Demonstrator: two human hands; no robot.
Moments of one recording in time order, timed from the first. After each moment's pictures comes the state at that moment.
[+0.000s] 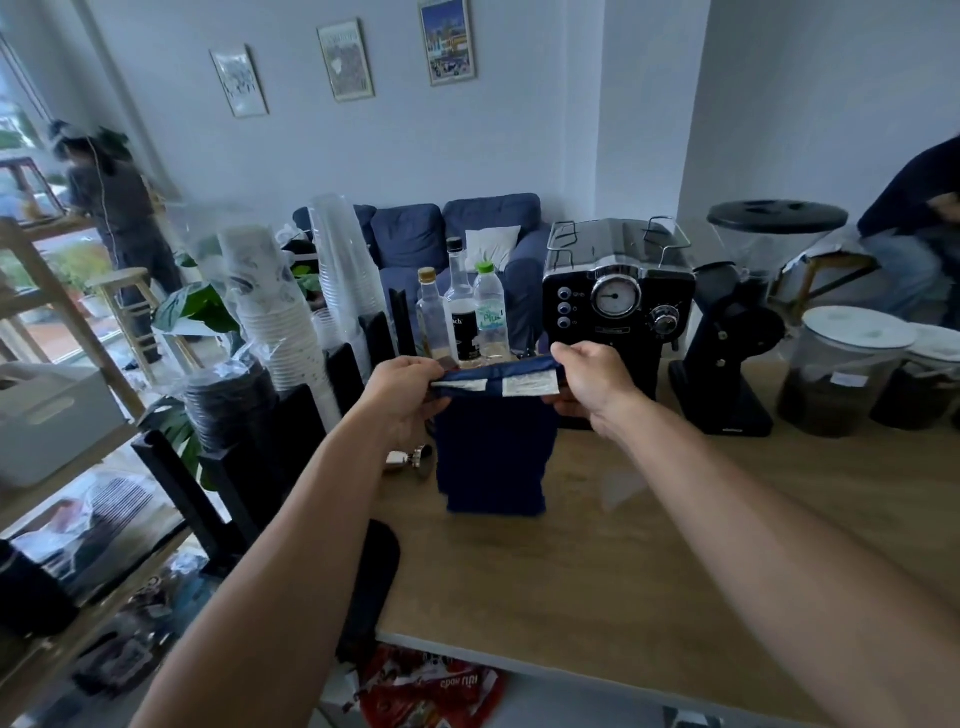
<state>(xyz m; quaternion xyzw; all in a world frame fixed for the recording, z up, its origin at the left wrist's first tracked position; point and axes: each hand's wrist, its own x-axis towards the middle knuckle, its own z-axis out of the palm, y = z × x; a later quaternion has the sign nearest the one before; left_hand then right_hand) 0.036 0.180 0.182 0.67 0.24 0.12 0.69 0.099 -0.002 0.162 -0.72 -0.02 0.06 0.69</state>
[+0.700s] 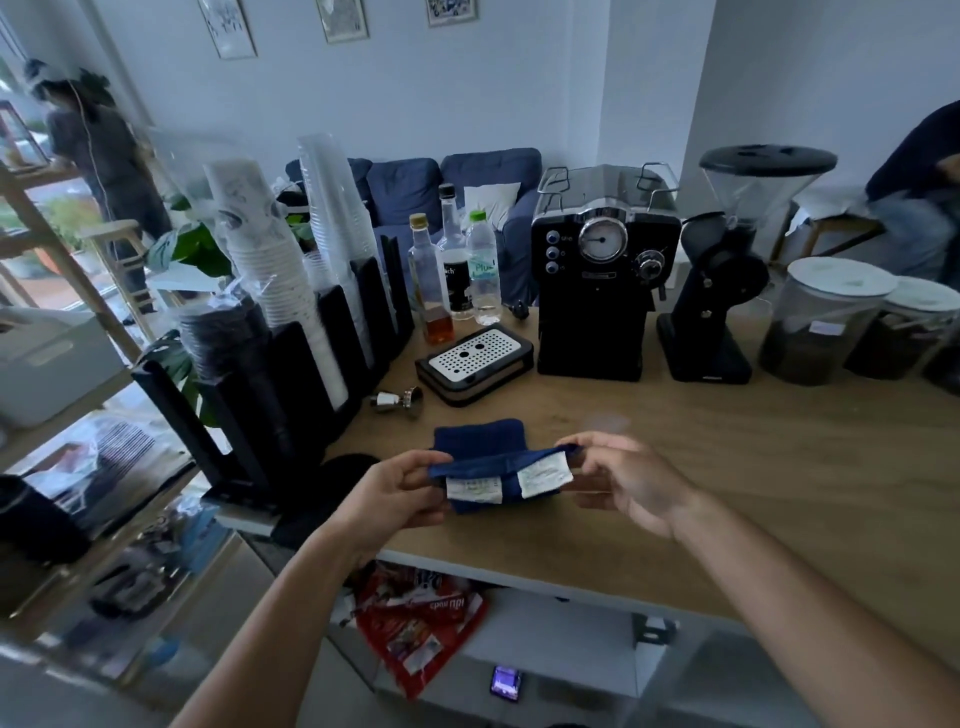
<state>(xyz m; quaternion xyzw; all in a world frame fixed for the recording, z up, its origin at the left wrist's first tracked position) -0.090 0.164 0.078 0.73 0.14 -0.07 0.67 -0.008 -0.082 0.087 -0.67 -0.04 0.30 0.68</state>
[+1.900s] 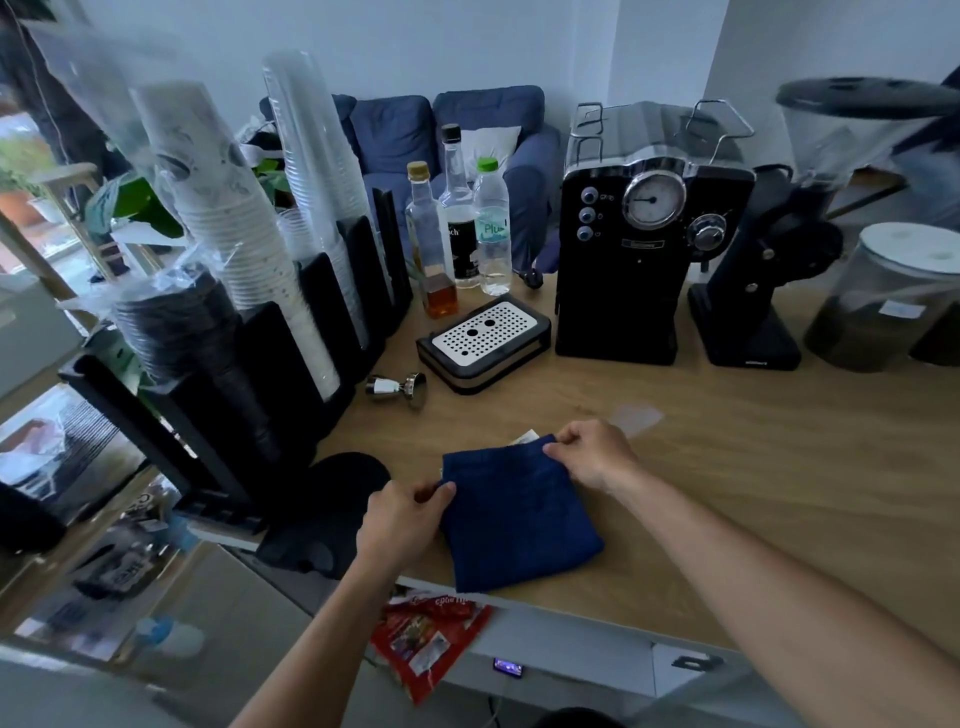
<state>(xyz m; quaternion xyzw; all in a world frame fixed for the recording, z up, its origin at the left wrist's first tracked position) -0.038 0.196 -0.011 0.87 0.26 -0.01 0.42 0.084 -0.009 0.003 -0.91 -0.04 0.15 0.38</state>
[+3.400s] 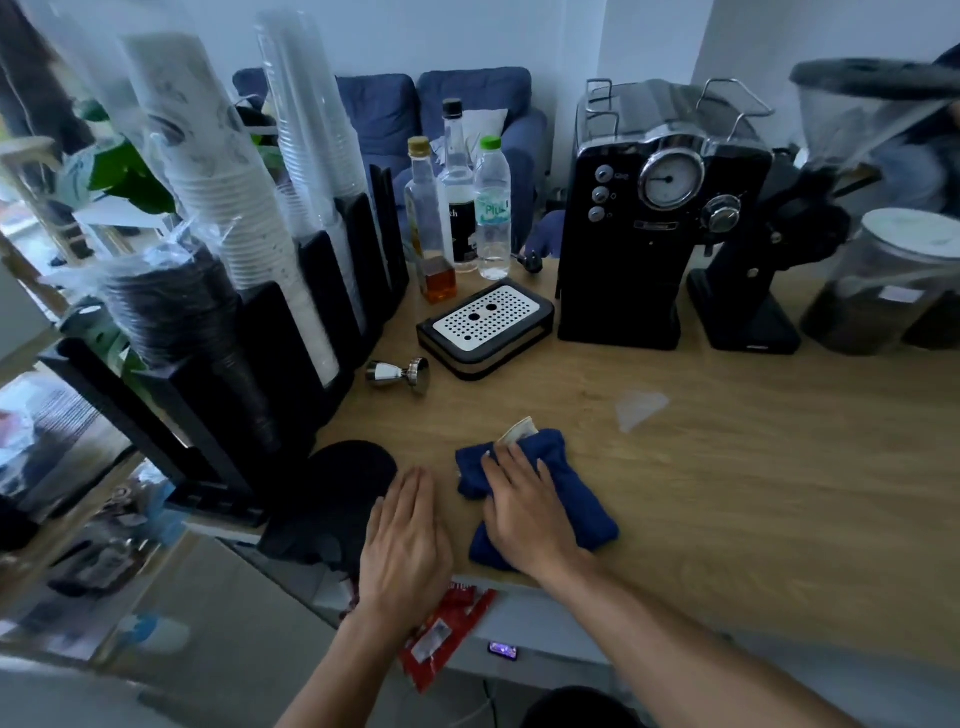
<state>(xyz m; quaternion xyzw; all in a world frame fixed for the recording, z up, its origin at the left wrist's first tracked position) -0.075 0.198 -0.047 0.98 0.11 0.05 0.16 0.004 0.062 -0.048 -0.94 -0.27 0.01 0.22</state>
